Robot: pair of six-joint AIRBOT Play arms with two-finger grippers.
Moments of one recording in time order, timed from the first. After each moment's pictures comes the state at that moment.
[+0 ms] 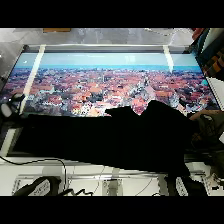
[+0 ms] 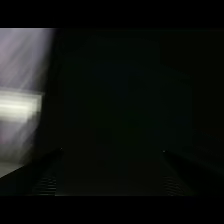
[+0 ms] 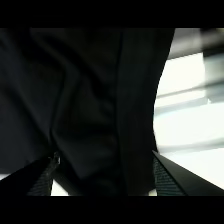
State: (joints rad) left arm 0.26 -1.14 0.92 1.63 -1.04 -1.27; right arm -0.34 -0.61 0.66 -1.52 1.54 1.51
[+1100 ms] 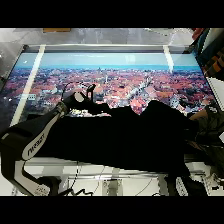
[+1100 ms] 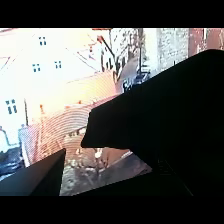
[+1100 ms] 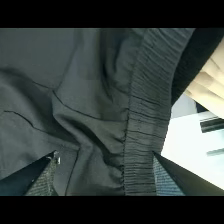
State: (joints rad) left arm -0.37 -1.75 1.27 0.81 -0.80 -1.36; right arm -0.34 -0.61 0.66 -1.47 1.33 1.51
